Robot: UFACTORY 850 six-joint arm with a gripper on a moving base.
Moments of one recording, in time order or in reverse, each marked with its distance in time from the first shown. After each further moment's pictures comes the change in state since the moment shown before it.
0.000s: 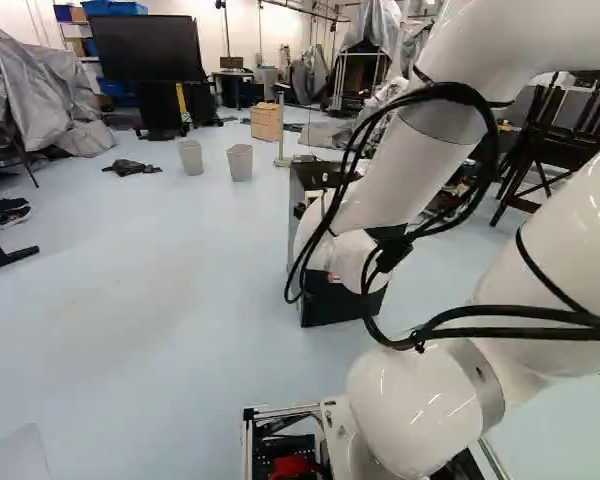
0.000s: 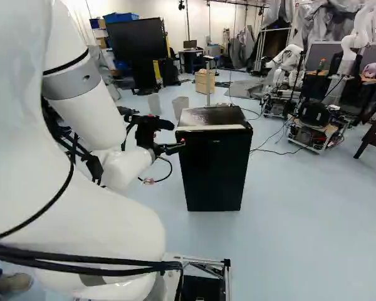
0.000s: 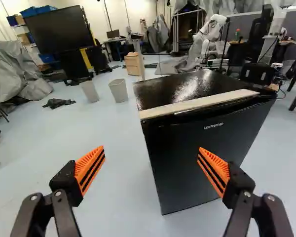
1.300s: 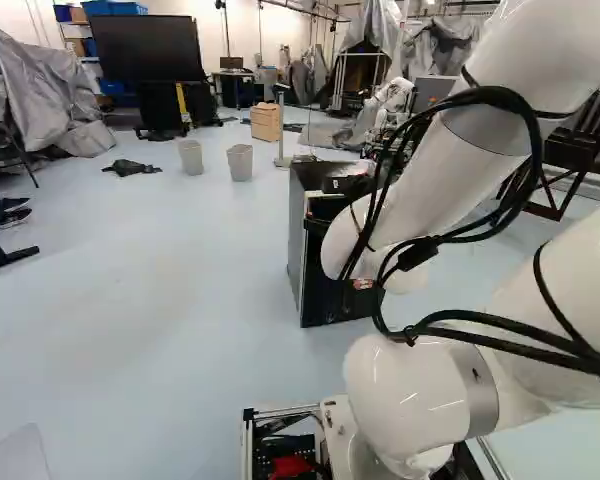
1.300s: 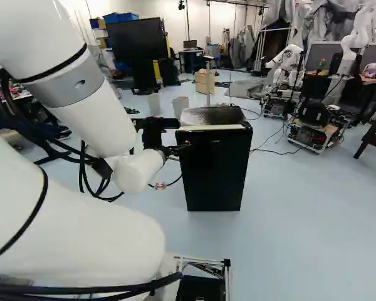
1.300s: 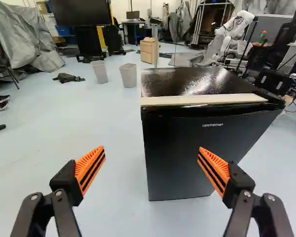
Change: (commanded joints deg) arm -14.3 7.2 3.2 -24.1 -9.1 0.0
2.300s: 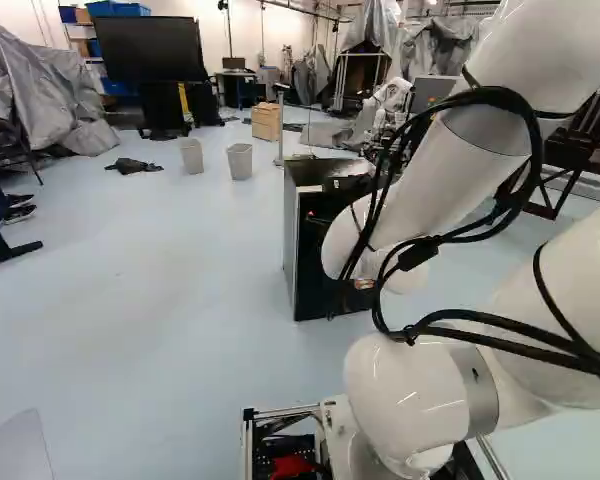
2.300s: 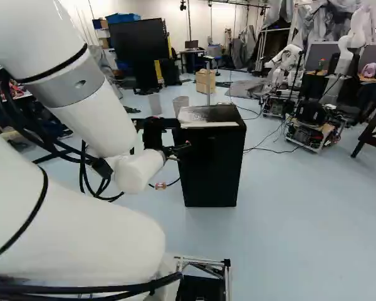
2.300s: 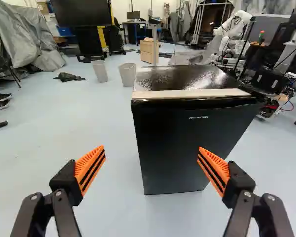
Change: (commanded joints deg) arm -0.7 0.0 0.0 -0.4 0.0 0.0
